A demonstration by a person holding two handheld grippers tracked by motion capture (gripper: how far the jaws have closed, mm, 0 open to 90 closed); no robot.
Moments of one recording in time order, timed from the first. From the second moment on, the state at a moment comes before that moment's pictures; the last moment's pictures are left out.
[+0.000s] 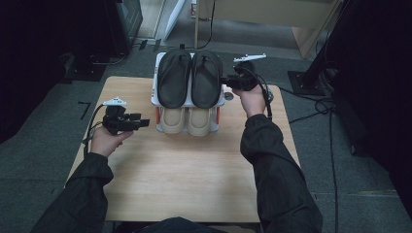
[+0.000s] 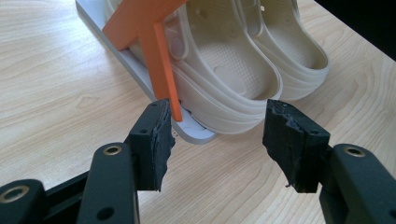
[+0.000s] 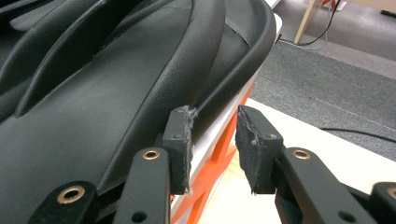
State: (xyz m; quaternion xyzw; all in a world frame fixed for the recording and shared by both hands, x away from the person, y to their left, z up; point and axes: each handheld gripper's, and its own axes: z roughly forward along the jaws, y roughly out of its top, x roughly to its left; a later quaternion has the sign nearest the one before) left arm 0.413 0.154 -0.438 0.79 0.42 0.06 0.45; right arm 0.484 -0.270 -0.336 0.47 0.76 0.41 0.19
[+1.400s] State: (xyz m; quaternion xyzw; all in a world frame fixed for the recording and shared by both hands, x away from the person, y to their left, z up) left arm 0.414 0.156 -0.441 0.79 0.42 0.06 0.45; right arm 0.482 -0.281 -0.341 0.47 0.76 0.41 0.20
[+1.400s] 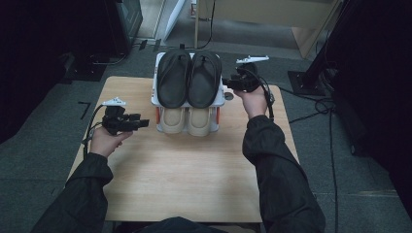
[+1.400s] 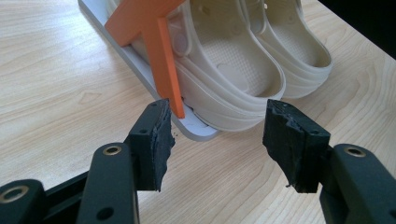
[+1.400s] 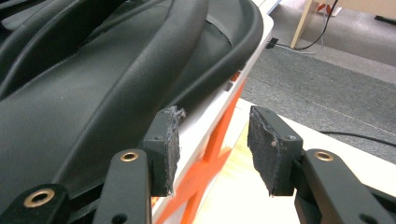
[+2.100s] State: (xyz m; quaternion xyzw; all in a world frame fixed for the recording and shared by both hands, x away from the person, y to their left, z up) left arm 0.413 0.154 -0.443 0.79 0.42 0.05 0.44; right arm 0.449 -0.309 -0.363 0.45 0.75 0.43 0.20
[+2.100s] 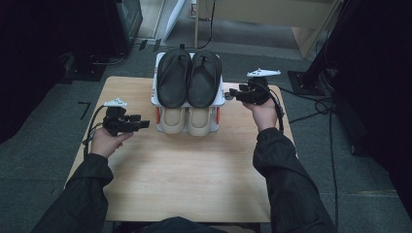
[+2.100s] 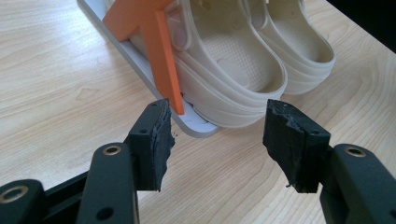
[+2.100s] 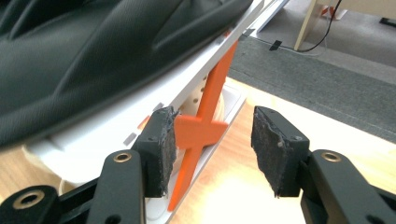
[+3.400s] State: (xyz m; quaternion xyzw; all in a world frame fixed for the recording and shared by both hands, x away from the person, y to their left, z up) left arm 0.380 0.117 -0.443 0.81 0.38 0.05 0.44; right arm 0.356 -0.302 -0.442 0.40 0.79 0.45 0.15
